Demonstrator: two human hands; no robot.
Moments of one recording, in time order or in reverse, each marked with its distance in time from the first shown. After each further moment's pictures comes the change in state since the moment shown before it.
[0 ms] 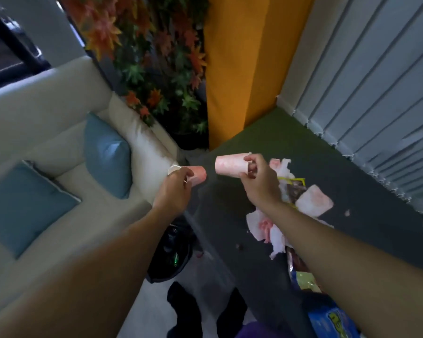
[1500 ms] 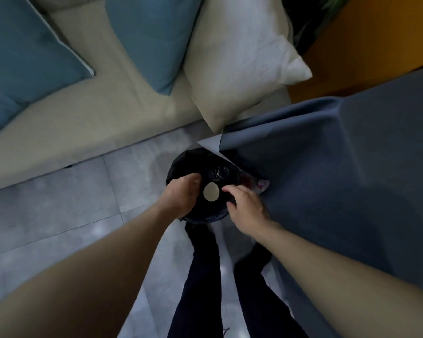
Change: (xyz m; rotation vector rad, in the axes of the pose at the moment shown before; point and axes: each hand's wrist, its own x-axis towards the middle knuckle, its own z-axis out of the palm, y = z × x) left_hand -0.019 -0.377 0.134 -0.109 -0.493 -0.464; right_hand -0.093 0.134 0.387 -0.531 -0.886 0.019
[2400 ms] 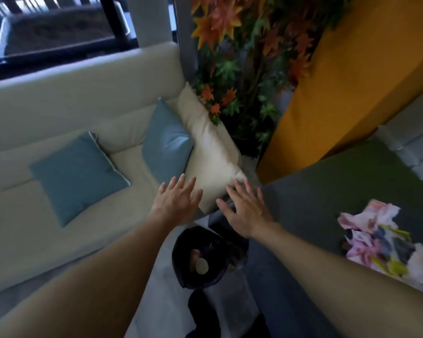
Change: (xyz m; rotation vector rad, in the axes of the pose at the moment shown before) left_hand -0.167 0.189 -0.182 0.494 0.346 0.188; right_hand -0.130 -0.105 -0.246 -0.247 0.280 -0.168
